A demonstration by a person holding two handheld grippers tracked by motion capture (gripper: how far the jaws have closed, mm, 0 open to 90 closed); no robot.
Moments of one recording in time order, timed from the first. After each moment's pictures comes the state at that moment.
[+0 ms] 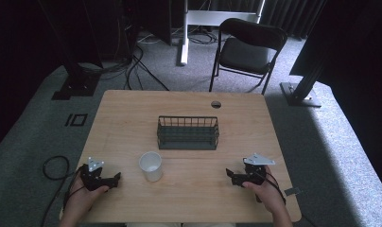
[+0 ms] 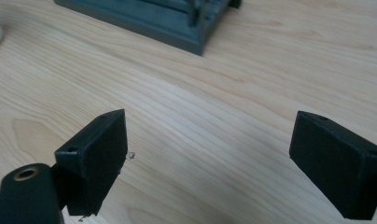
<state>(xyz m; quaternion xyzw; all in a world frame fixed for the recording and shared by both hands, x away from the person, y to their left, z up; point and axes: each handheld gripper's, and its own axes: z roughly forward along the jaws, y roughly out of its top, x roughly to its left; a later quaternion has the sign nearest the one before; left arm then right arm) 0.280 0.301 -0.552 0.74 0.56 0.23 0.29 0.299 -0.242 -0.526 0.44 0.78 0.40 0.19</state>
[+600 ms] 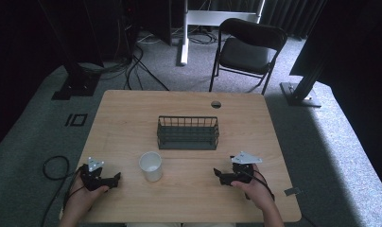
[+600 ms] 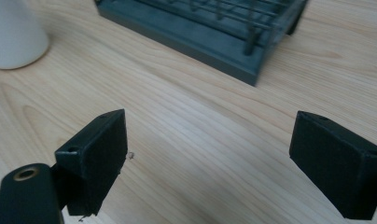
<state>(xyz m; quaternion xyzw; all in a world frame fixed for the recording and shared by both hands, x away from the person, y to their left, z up) 0.280 0.301 -0.552 0.74 0.56 0.23 0.29 0.304 -0.203 -0.522 0.40 0.80 0.42 0.18</state>
